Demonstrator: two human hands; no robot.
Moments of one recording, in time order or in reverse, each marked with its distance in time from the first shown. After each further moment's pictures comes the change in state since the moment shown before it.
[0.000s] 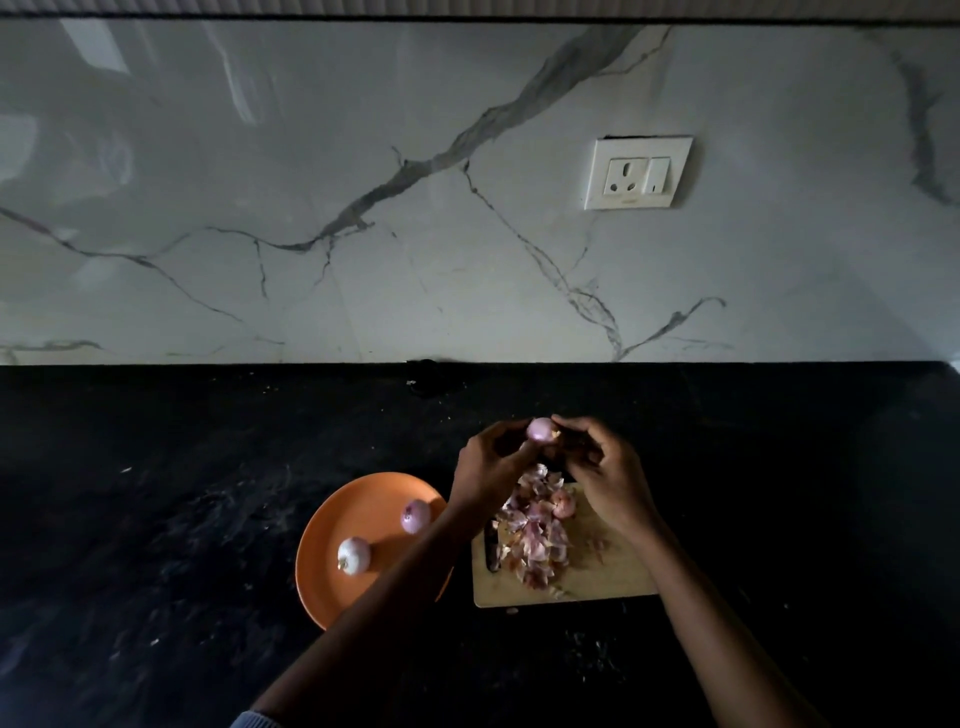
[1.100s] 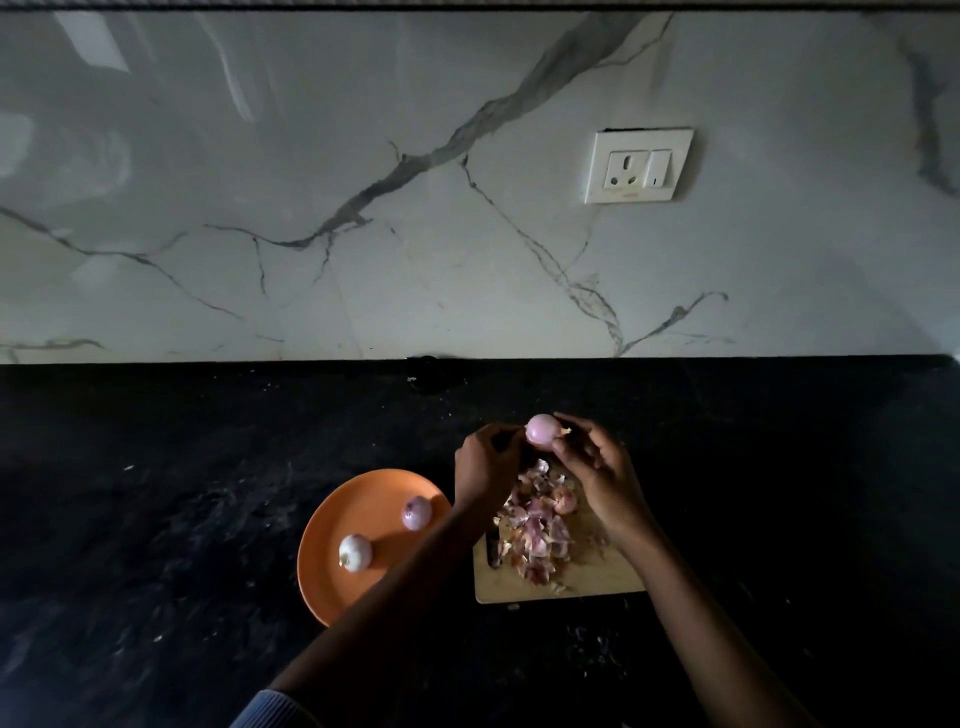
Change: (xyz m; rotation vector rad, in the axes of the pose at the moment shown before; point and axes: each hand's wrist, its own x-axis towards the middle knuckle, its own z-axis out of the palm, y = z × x) left_hand 0.007 -0.007 0.003 0.255 0.137 -0.076; right_hand -0.008 0.003 0.011 0.204 0.006 0.190
